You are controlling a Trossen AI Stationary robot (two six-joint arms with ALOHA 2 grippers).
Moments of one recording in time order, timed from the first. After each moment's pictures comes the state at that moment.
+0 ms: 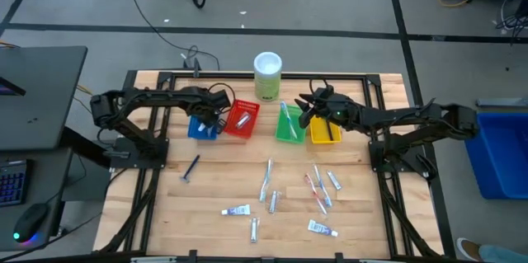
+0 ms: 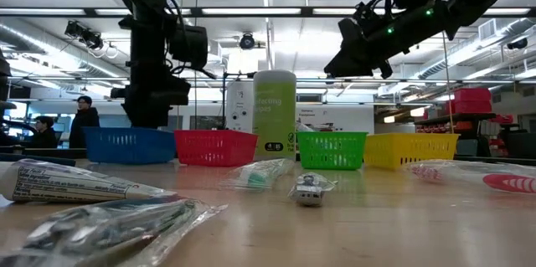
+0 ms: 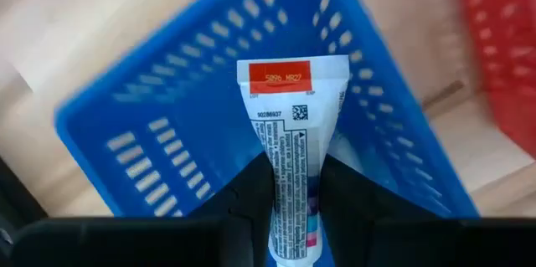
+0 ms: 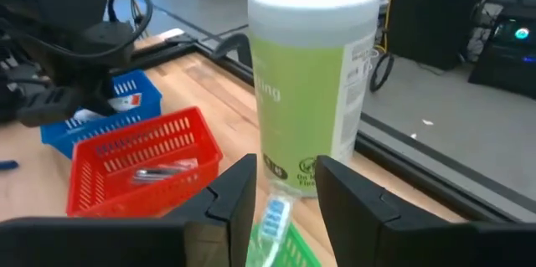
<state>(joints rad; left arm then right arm) 0.43 1.53 0.87 -0.81 -0.23 -0.50 -0.25 1.25 0.57 0.36 0.38 0.20</state>
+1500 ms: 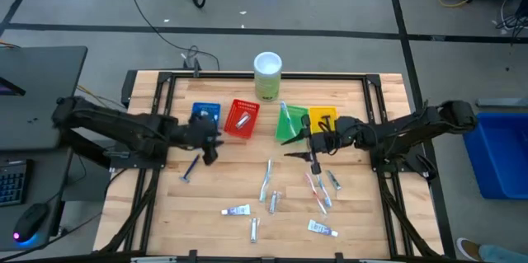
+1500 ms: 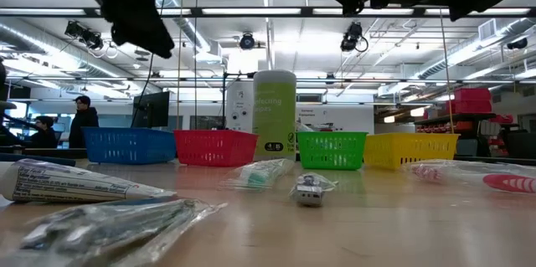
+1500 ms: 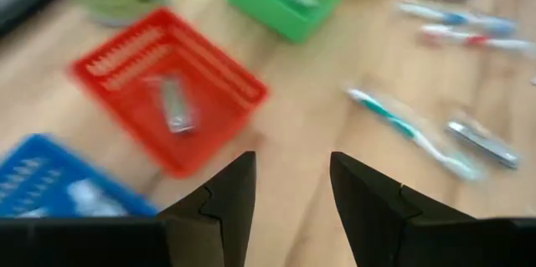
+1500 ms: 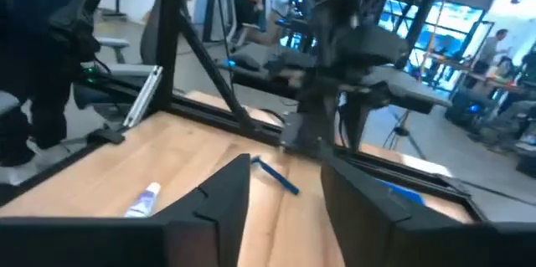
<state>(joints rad) -0.18 1.01 0.75 -0.52 -0.39 -0.54 0.09 1.27 0.57 0.66 -0.12 -0.24</state>
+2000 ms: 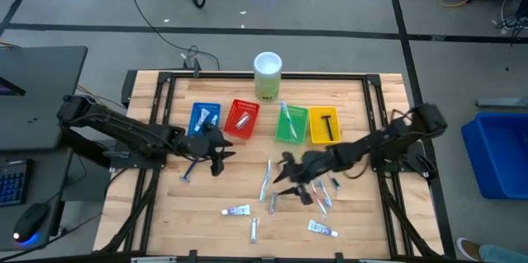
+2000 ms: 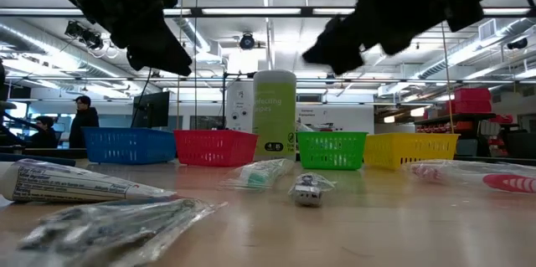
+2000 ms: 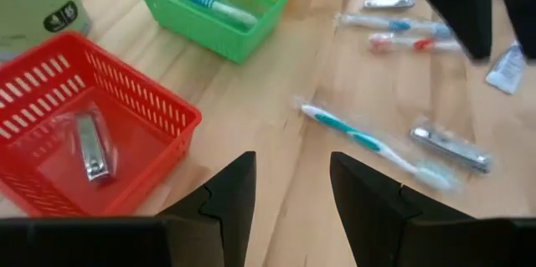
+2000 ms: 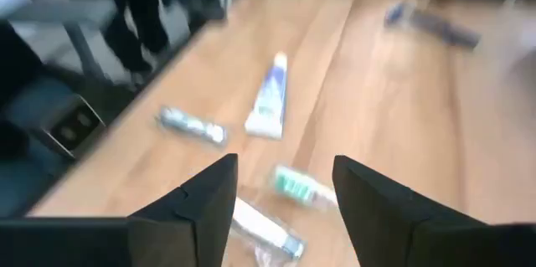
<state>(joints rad) -0.23 1.11 0.57 -0.08 -0.37 -0.44 0.28 1.64 0.76 0.38 -0.13 0.02</state>
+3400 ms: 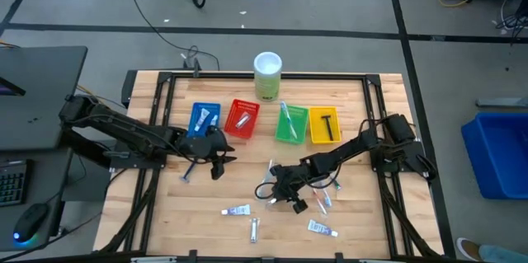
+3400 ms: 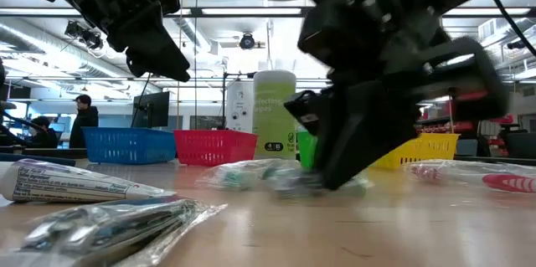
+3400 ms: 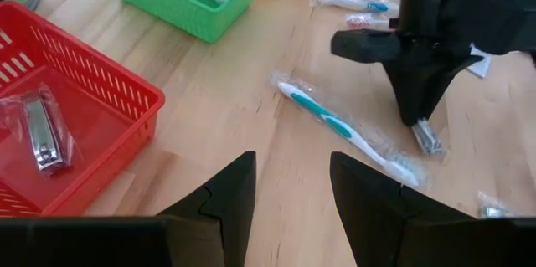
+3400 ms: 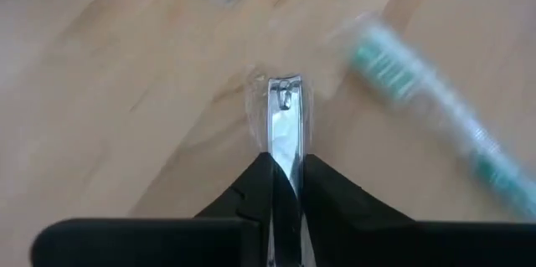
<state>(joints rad) -0.23 1.15 0.57 -0.05 -0.29 -0.46 0.30 1.94 1.00 0.05 -0.22 -0.19</state>
